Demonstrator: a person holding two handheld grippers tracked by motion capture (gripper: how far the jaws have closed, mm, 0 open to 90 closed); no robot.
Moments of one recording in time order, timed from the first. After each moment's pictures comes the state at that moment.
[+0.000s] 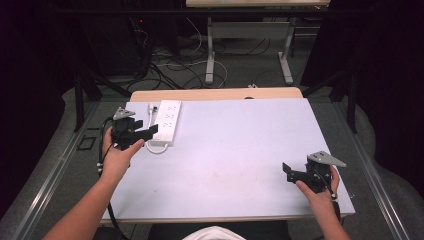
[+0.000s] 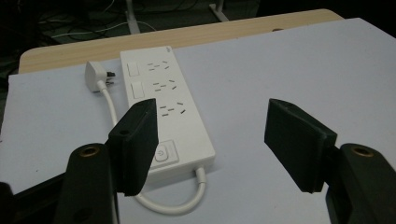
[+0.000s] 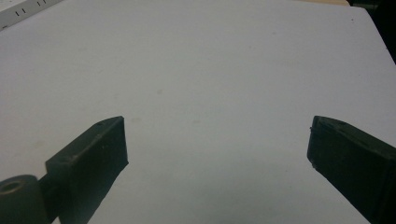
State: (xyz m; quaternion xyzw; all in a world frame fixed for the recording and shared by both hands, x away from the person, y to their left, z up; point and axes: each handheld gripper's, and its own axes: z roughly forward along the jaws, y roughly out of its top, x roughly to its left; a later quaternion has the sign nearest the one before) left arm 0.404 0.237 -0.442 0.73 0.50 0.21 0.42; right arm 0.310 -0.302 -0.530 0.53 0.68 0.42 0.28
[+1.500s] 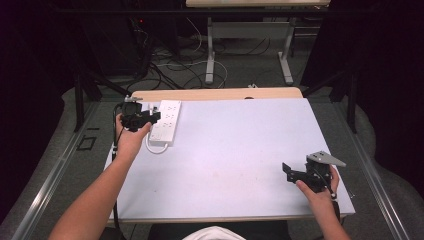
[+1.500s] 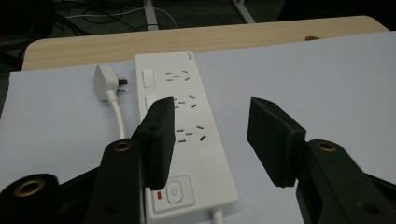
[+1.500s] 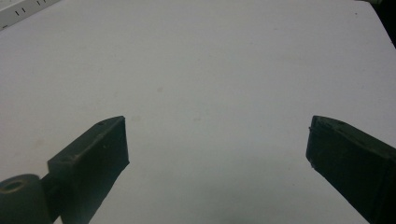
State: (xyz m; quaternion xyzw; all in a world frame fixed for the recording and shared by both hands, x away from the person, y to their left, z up) left arm 0.462 0.226 -0.450 0.71 0.54 0.21 0.39; right arm 0.311 -0.303 -0.532 0.53 0.68 0.42 0.27
